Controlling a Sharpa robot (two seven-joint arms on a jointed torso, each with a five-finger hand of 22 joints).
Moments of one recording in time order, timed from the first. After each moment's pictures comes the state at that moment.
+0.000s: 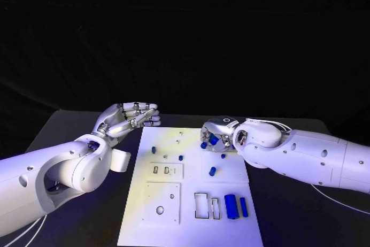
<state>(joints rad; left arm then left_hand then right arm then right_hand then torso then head) 1.23 -0.98 0.00 1.73 -0.12 -0.38 0.45 1.45 -0.16 0.40 0.23 0.06 0.84 0.22 0.25 0.16 0.98 0.19 0.12 0.07 0.92 0.15 0.25 0.18 0.18 0.83 0.27 0.25 0.08 1.32 -0.69 -0.15 1.40 -1.65 -0.23 -0.10 1.31 -0.27 0.50 0.03 0.32 1.00 0.16 0.25 0.26 1.17 0.09 0.07 0.14 1.46 0.01 1.31 1.11 0.10 1.35 0.12 1.33 1.16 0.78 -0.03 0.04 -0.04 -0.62</state>
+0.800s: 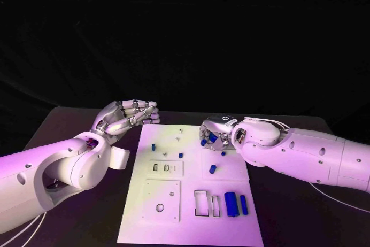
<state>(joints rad) 1.23 -0.99 0.00 1.73 -0.12 -0.38 0.44 1.45 -0.17 0.41 0.23 0.06 0.84 0.22 0.25 0.16 0.98 0.19 0.12 0.07 0.92 0.15 0.24 0.18 0.18 0.83 0.27 0.25 0.08 1.32 -0.68 -0.15 1.39 -1.64 -0.23 -0.11 1.32 -0.25 0.56 0.05 0.28 1.03 0.14 0.29 0.29 1.22 0.08 0.08 0.15 1.47 0.00 1.35 1.14 0.08 1.38 0.10 1.38 1.24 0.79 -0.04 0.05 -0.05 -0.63</state>
